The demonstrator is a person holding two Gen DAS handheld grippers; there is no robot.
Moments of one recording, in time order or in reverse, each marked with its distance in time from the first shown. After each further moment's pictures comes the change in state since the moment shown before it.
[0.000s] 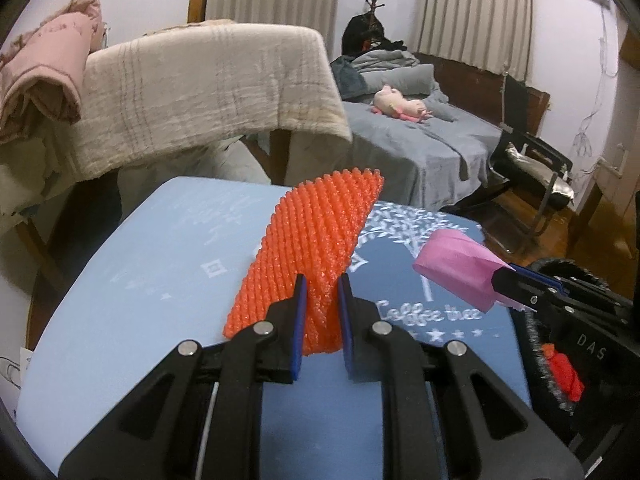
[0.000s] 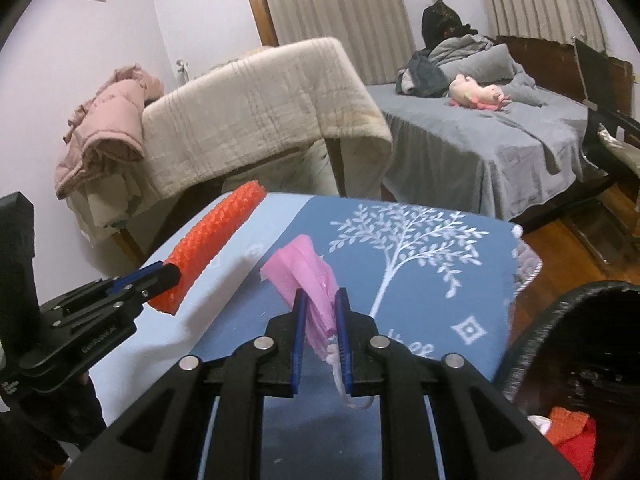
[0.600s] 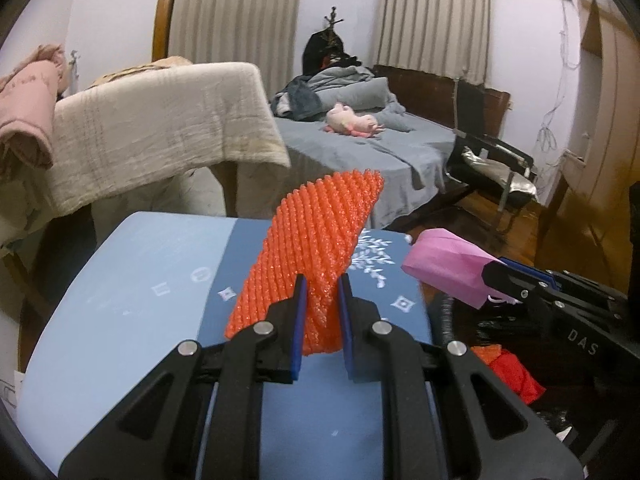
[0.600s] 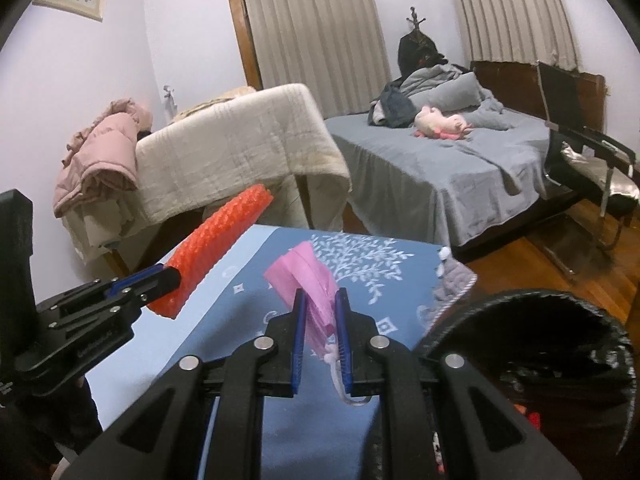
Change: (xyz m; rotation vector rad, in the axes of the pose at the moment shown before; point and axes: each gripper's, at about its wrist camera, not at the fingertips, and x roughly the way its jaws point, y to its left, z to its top) left arm -0.054 -0.086 0.004 0.077 -0.064 -0.103; right arm -0.099 -0.037 -0.005 0.006 -0.102 -0.084
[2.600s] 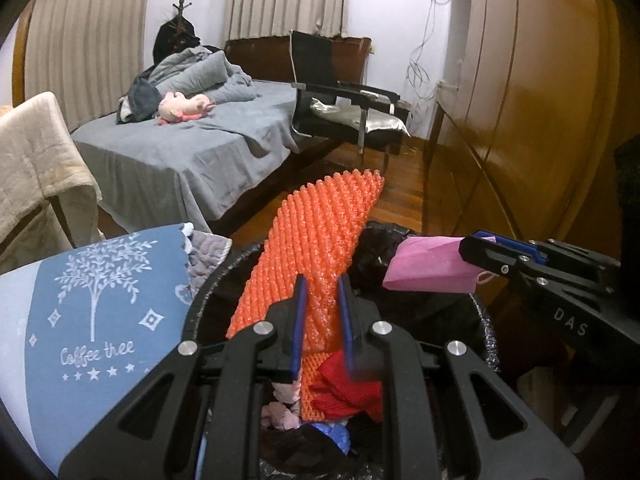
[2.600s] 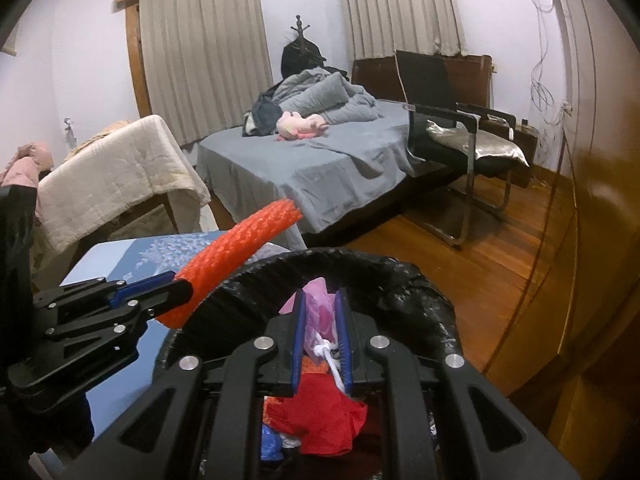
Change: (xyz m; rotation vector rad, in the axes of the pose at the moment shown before) left arm 0.061 -0.223 -0.032 0.280 0.114 -0.400; right arm -0.107 -0.172 -0.052 0.170 -0.015 -0.353
